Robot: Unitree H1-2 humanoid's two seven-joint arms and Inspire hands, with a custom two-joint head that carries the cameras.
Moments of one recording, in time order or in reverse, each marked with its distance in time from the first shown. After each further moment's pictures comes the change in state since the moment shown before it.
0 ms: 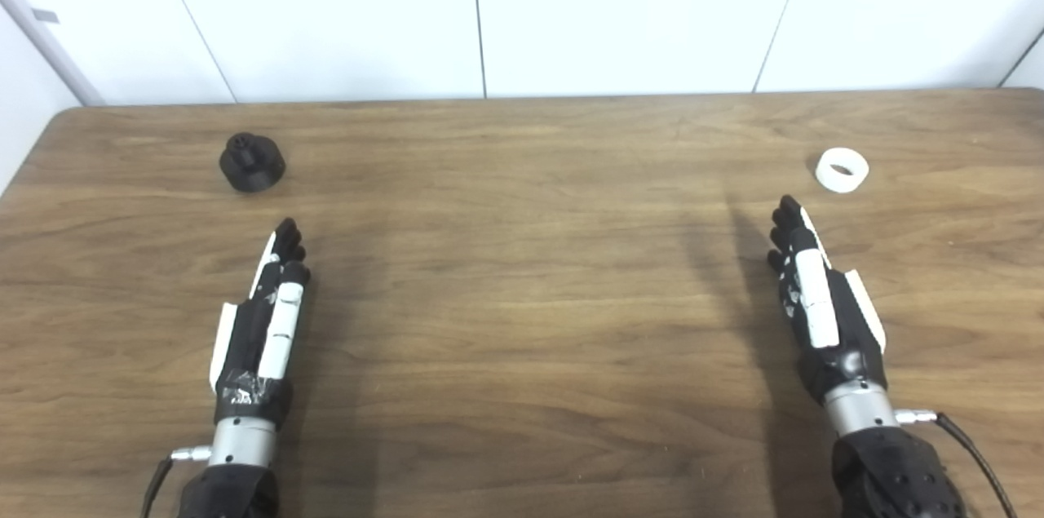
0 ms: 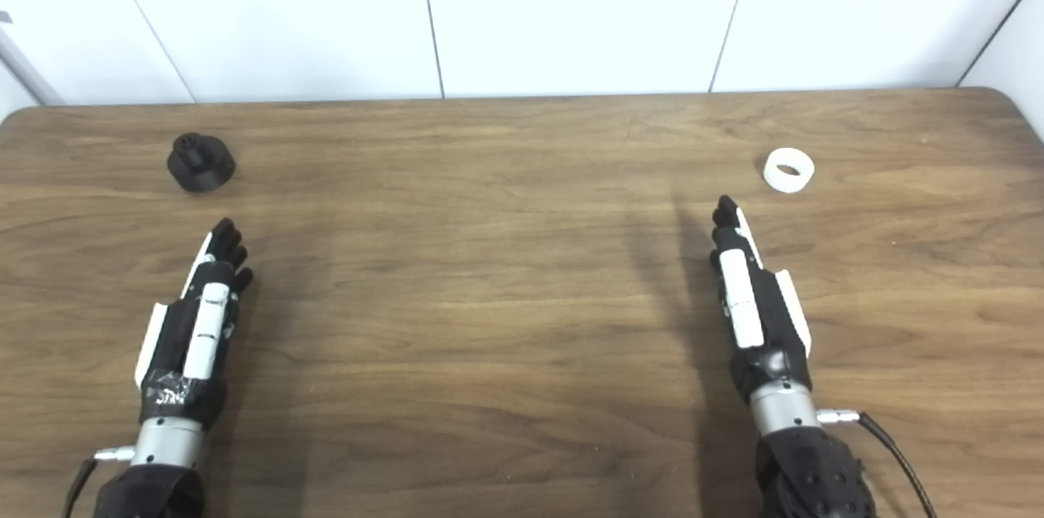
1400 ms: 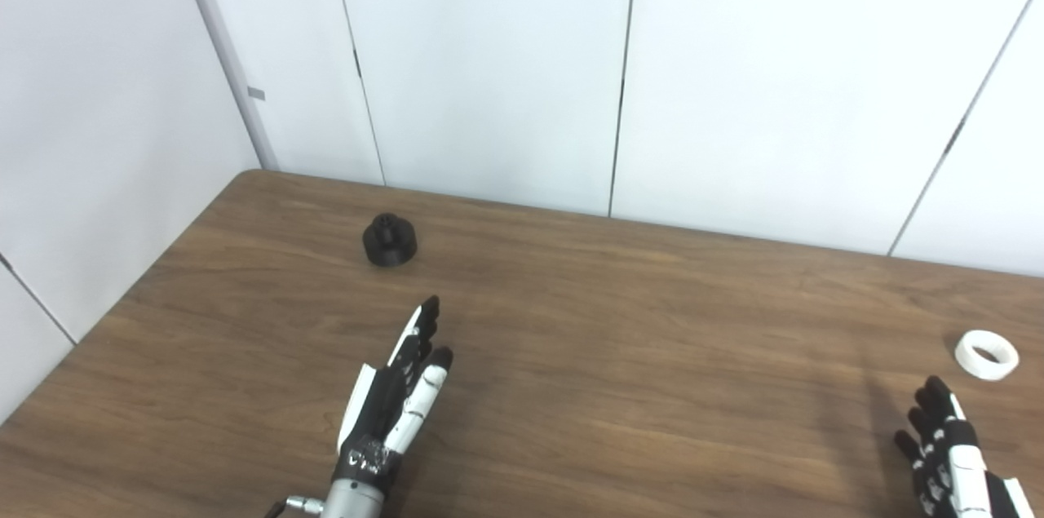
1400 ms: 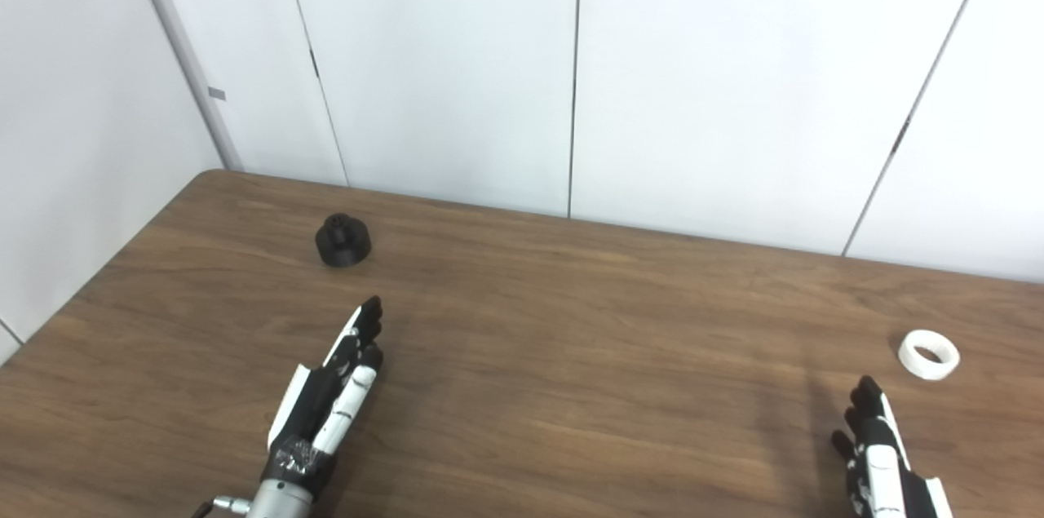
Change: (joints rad) left arm -0.004 -0.030 -0.070 0.048 0.111 -0.106 0.054; right arm 0.011 -0.047 -0.020 0.043 0.073 -0.063 0.034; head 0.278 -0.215
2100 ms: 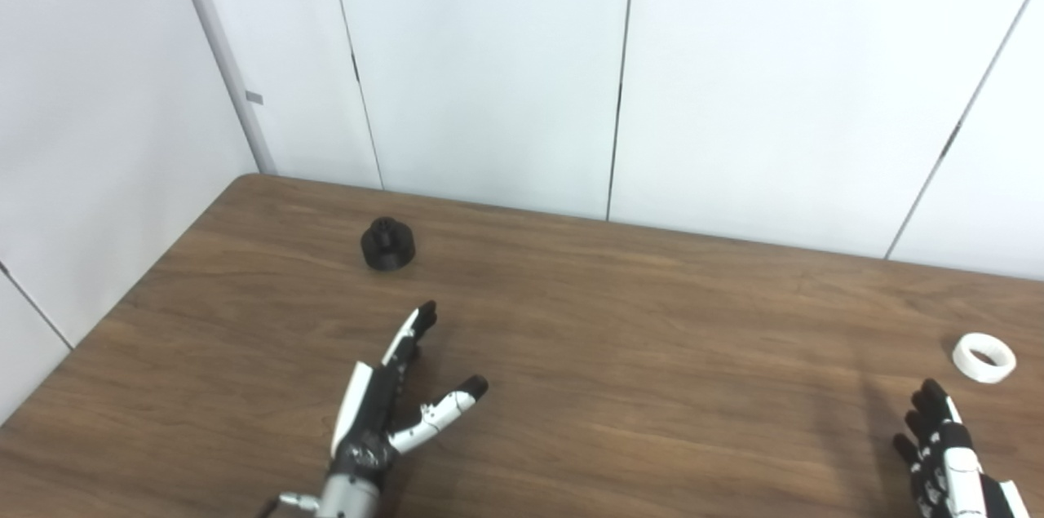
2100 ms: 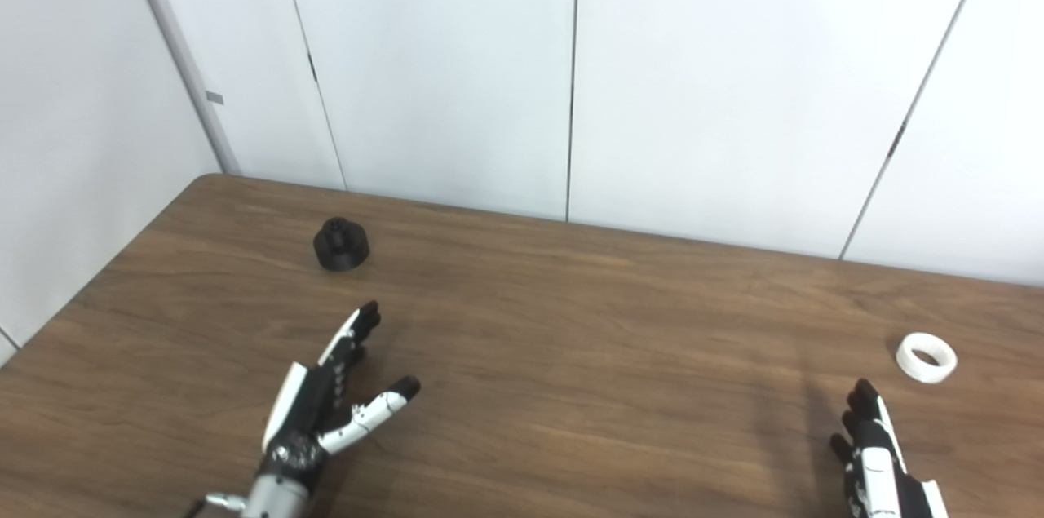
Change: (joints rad) left arm -0.060 0.037 0.056 -0.068 0.187 0.194 0.055; right arm -0.002 0.001 0.008 0.001 -0.019 -0.001 -0.003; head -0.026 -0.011
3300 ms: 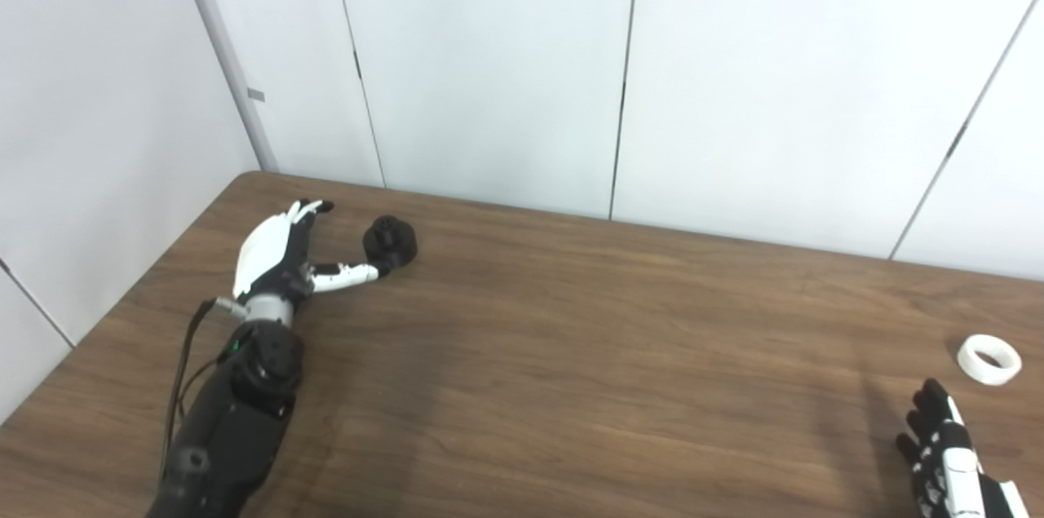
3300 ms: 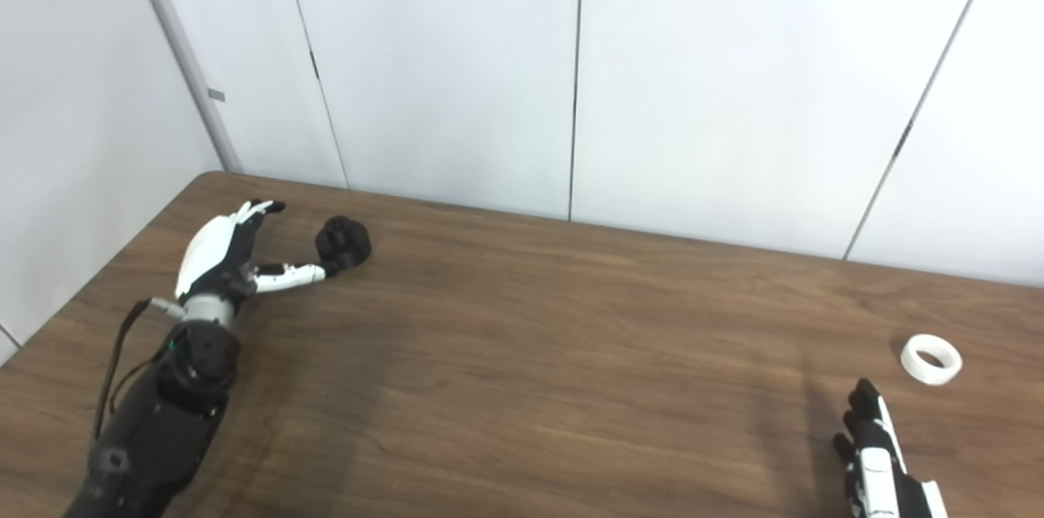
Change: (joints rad) left arm -0.484 0.361 -0.067 0.582 0.264 0.193 0.088; right arm 0.001 0.003 0.008 -0.001 -0.003 -0.006 -0.015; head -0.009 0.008
